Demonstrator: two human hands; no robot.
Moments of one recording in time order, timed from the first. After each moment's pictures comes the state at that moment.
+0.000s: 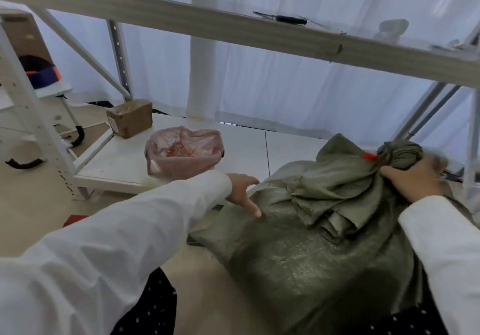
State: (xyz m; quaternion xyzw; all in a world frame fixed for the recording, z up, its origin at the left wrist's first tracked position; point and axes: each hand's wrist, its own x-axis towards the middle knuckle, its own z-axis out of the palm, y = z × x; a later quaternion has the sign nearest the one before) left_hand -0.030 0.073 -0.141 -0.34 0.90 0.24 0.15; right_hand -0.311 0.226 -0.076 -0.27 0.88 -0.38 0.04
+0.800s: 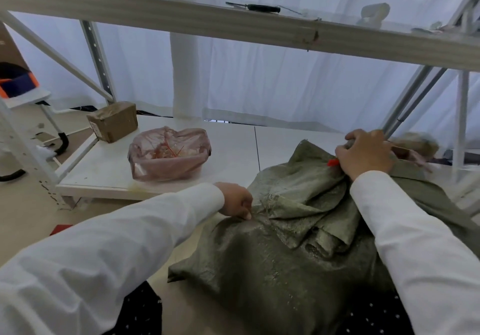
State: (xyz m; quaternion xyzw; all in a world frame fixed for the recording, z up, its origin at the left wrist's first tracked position) left_hand -0.057 0.084 -0.170 -0.29 0.93 0.15 0.17; right_hand -0.273 0.183 -0.085 -0.34 0.92 -0.20 -0.09
